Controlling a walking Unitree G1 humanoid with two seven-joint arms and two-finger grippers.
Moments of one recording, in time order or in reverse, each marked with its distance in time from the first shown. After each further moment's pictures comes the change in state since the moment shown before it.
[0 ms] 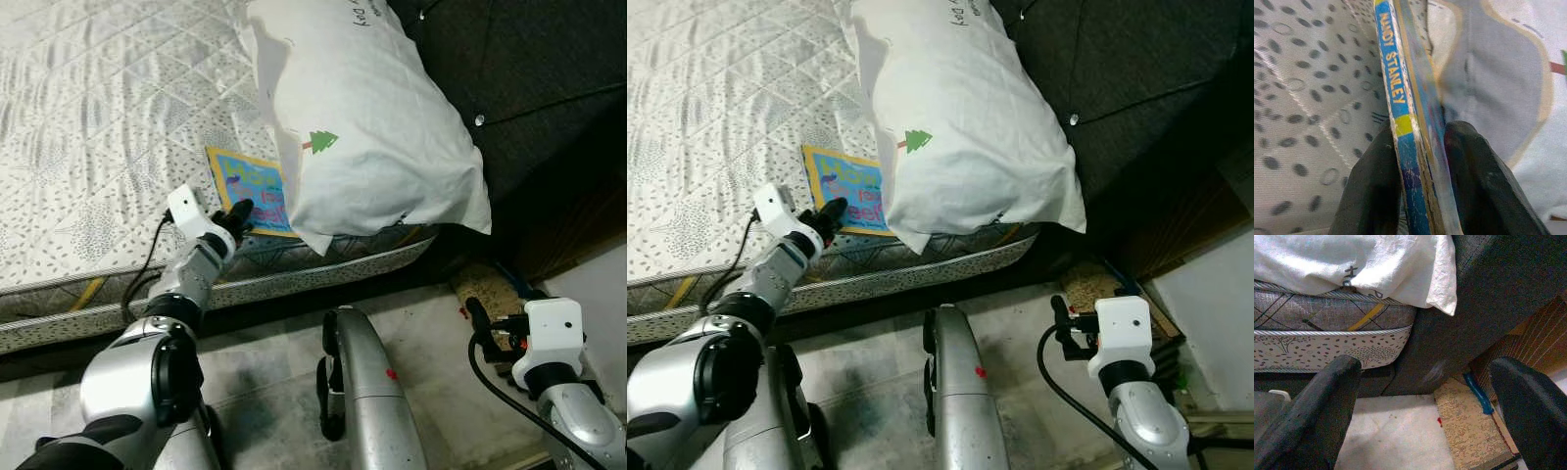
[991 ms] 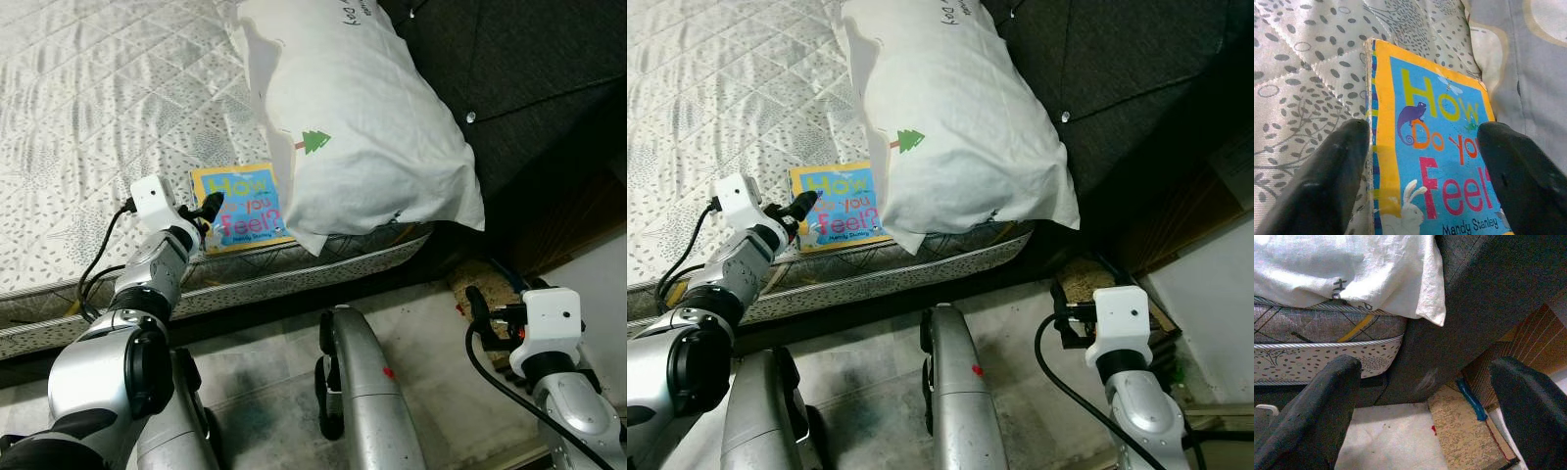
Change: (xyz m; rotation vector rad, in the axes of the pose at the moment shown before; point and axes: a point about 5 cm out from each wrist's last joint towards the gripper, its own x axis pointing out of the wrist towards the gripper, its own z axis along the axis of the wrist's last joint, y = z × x) left arm -0.008 0.029 0.034 0.182 -0.048 0.143; right arm 0.008 0.001 0.007 -0.006 -0.037 -0.020
